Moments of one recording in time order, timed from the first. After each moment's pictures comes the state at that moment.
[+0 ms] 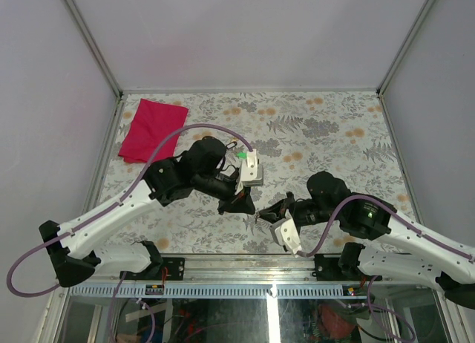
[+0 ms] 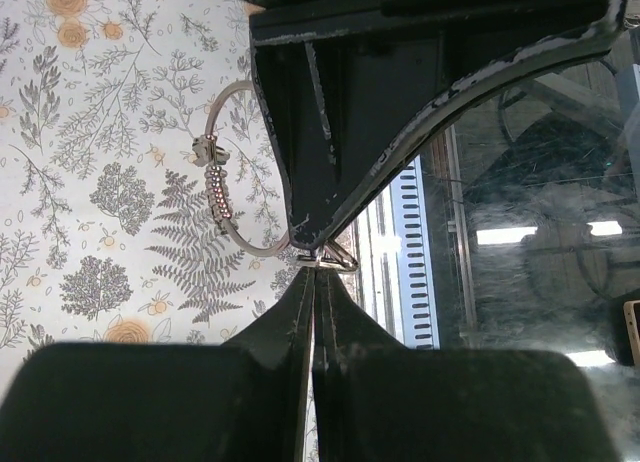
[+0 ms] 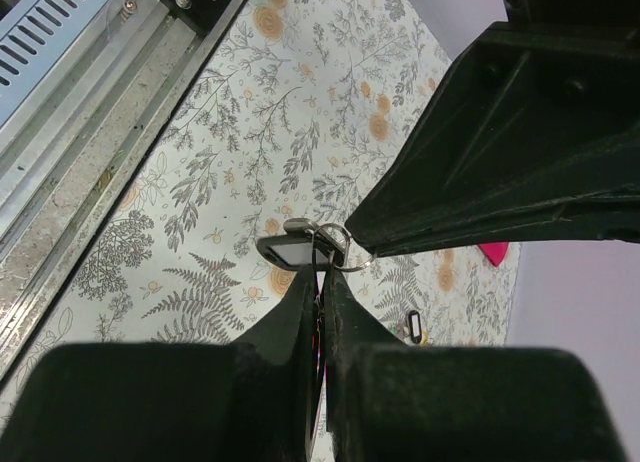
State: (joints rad) left arm -0.94 1.20 1.26 -0.72 0.72 0.24; right arm 1.07 0.82 0.90 -0.57 -0.49 -1.04
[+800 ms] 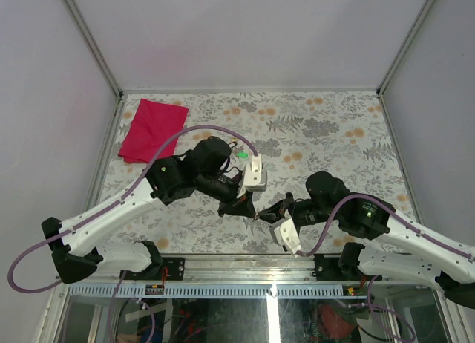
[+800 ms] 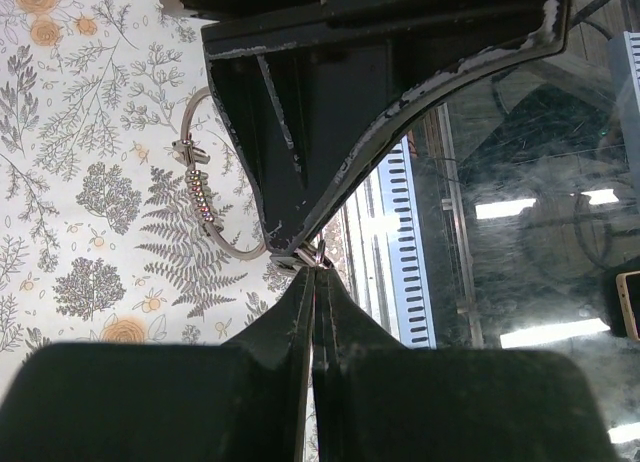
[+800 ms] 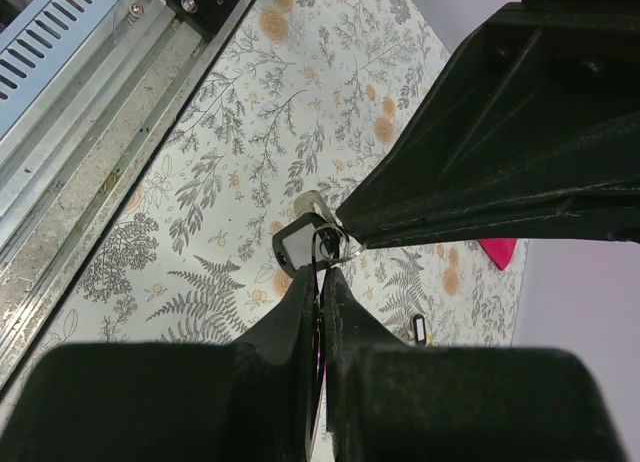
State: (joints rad) left arm -0.97 1.23 1.33 -0.81 0.72 0.29; right arm 1.07 0.83 0.90 -0.57 -0.50 -1.04
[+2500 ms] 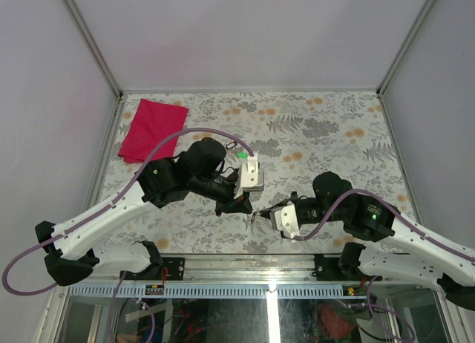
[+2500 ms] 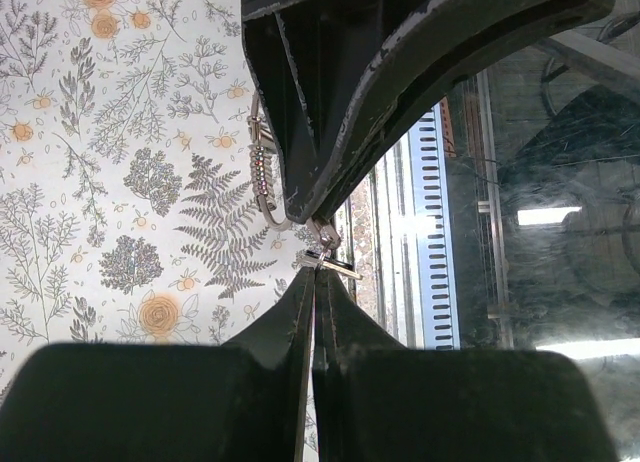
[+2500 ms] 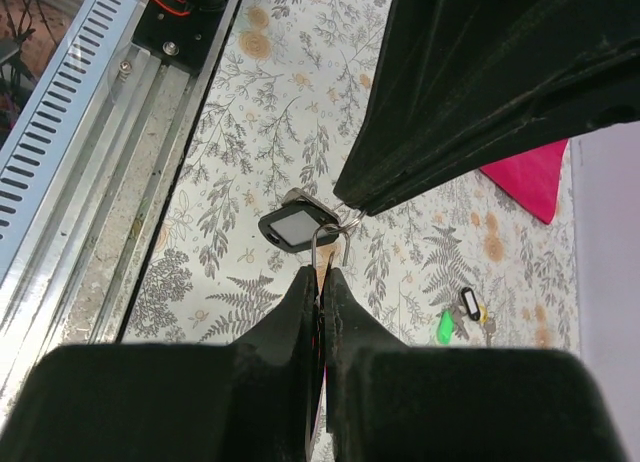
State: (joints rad) left arm -0.98 1.19 1.35 -0.83 0.61 0.30; right arm 1.07 0.79 0.89 -0.52 -0.45 -0.78
